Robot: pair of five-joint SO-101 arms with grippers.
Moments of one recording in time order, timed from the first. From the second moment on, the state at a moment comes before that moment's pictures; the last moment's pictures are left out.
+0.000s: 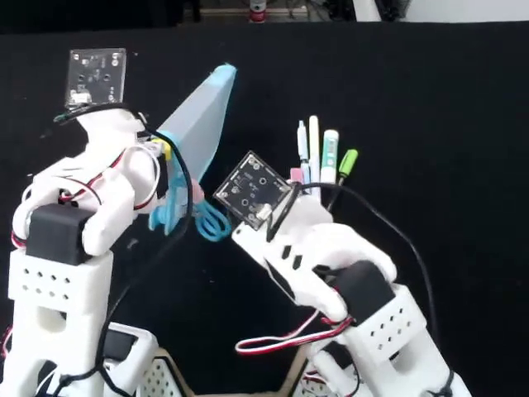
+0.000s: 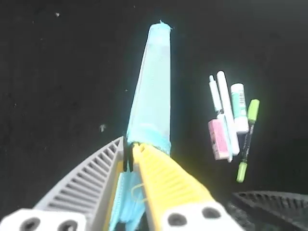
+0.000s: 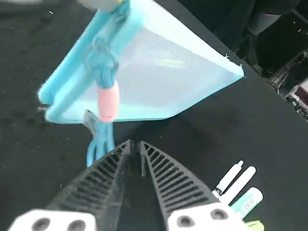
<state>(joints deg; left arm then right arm) 6.9 -44.1 11.6 77.0 9.6 -34.5 -59.9 45.1 56.7 18.9</state>
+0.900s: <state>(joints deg) 0.7 -44.1 11.3 77.0 14.8 -42.1 -60.3 63.8 23.6 1.0</state>
